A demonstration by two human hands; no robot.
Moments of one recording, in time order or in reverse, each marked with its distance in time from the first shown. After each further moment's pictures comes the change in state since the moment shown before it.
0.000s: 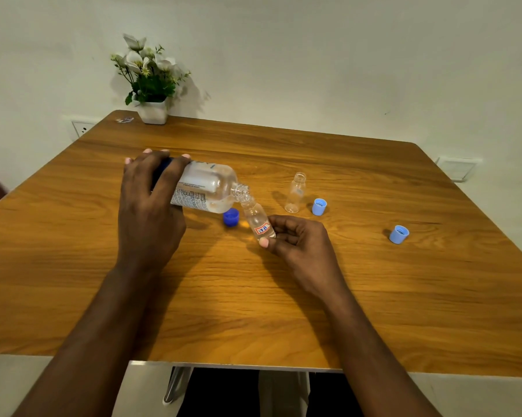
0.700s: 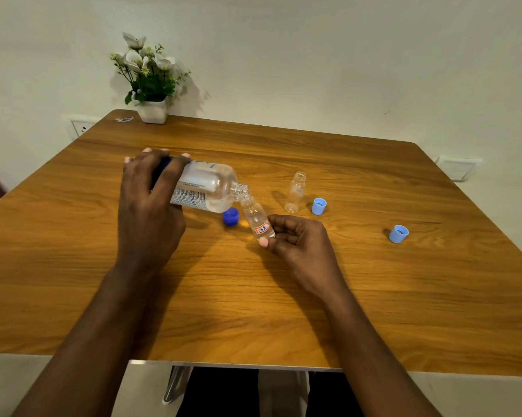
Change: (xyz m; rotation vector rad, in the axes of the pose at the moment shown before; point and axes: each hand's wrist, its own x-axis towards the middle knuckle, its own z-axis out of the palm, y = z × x) left_hand 0.000 0.000 0.000 -0.008 -0.006 -0.006; right_hand 0.000 0.000 0.000 0.001 0.001 0.009
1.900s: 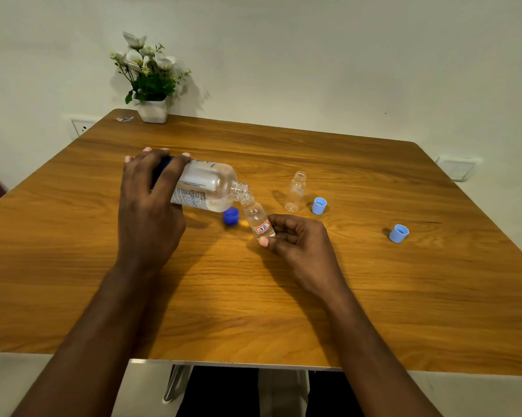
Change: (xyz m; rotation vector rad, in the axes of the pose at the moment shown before) left_hand -0.001 -0.001 0.001 0.000 0.007 0.010; right_hand 0.000 -0.001 0.001 0.007 -0.011 0.000
